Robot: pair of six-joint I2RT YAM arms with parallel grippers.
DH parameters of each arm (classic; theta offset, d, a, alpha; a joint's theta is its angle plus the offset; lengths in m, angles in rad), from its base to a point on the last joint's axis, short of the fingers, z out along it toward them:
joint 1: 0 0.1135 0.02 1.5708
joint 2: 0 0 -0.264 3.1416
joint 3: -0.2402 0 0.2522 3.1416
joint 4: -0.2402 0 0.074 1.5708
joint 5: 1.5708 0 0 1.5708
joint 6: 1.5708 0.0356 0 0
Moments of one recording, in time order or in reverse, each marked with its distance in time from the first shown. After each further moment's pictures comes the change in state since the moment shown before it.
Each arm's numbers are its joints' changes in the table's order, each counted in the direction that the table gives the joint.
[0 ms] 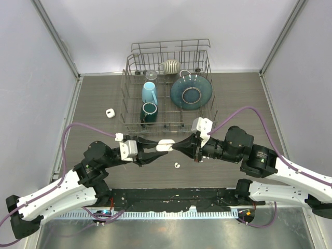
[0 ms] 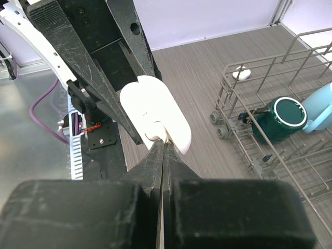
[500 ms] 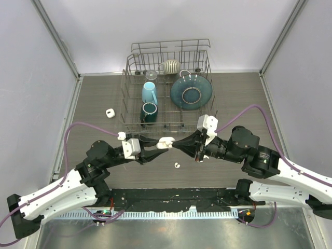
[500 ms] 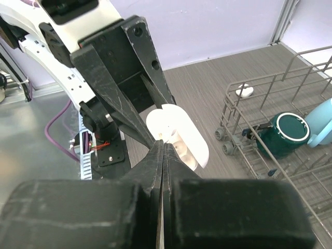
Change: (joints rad) left arm 0.000 -0.002 0.013 0.011 -0.047 0.018; right arm 0.000 0.017 0.000 0.061 0.001 0.042
